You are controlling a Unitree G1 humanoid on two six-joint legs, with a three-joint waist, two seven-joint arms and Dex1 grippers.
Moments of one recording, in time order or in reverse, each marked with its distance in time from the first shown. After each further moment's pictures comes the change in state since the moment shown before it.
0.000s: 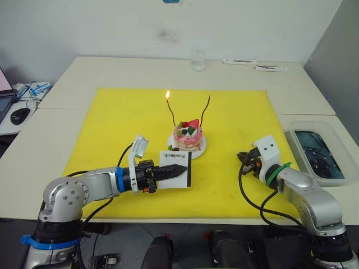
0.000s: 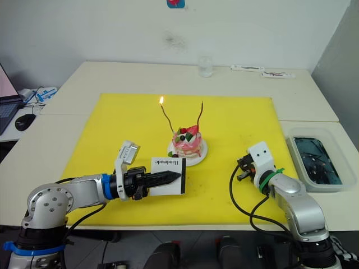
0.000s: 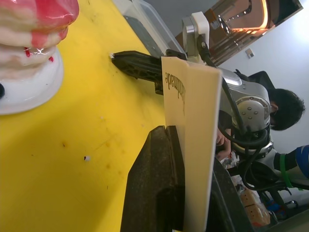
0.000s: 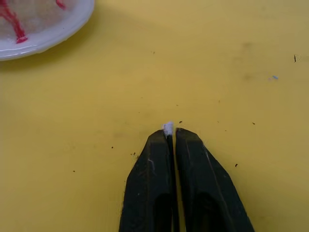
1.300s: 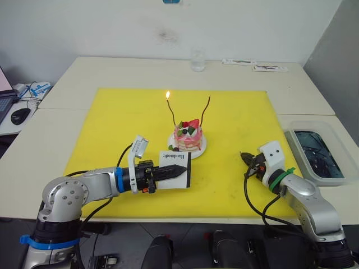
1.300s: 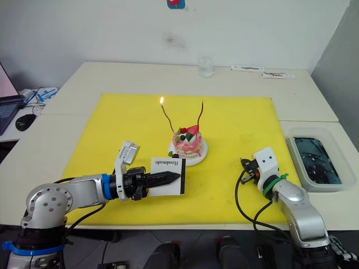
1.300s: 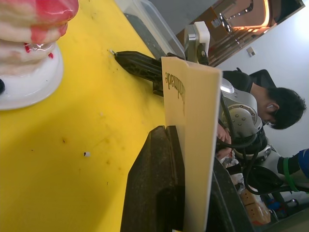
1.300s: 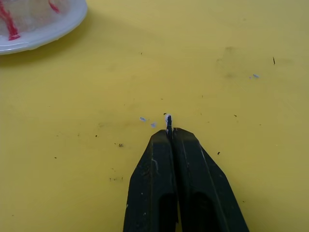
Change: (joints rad) left arm 0.000 0.006 0.000 0.000 -0.001 0.005 0.000; right arm 0.087 -0.002 -0.015 0.109 -0.013 -0.275 0.020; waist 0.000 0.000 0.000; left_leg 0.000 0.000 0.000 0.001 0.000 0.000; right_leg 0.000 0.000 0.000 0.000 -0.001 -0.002
